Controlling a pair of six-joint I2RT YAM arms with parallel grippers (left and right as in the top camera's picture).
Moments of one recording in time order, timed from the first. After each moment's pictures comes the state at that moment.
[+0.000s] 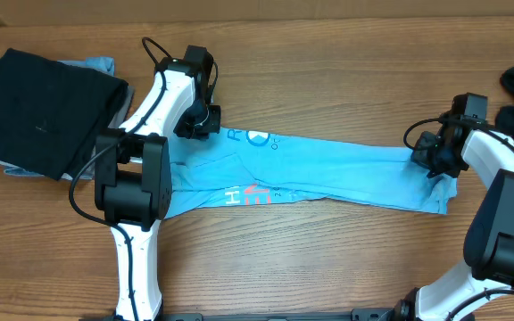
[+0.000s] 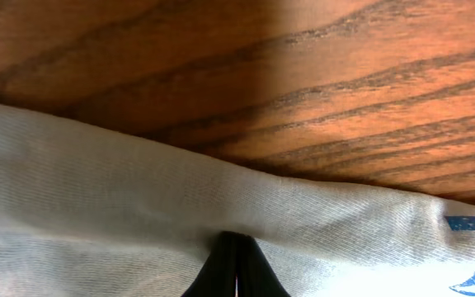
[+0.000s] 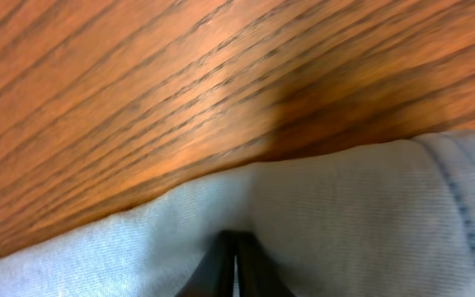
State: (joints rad) left arm -0.20 2.31 1.84 -1.09 0.02 -0.18; right arm -0.29 1.87 1.12 -0.59 -0.04 0.20
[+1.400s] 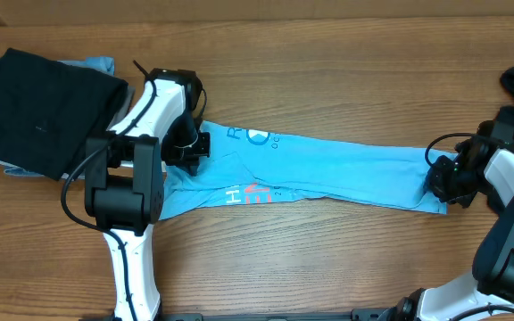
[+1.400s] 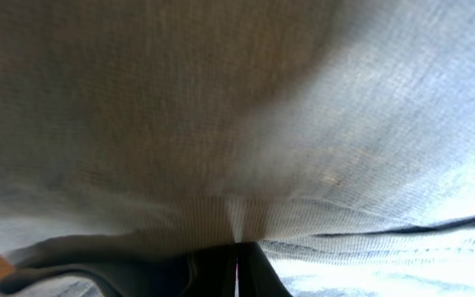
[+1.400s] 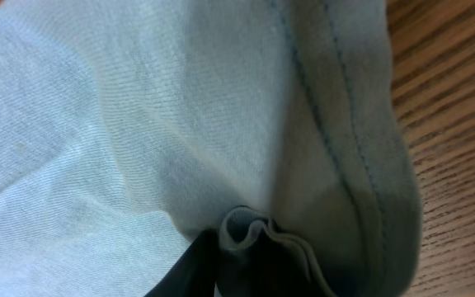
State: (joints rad) left arm -0.16 2.26 1.69 -1.30 0.07 -0.21; right arm -0.44 1.79 1.01 -0.73 -0.17 0.20
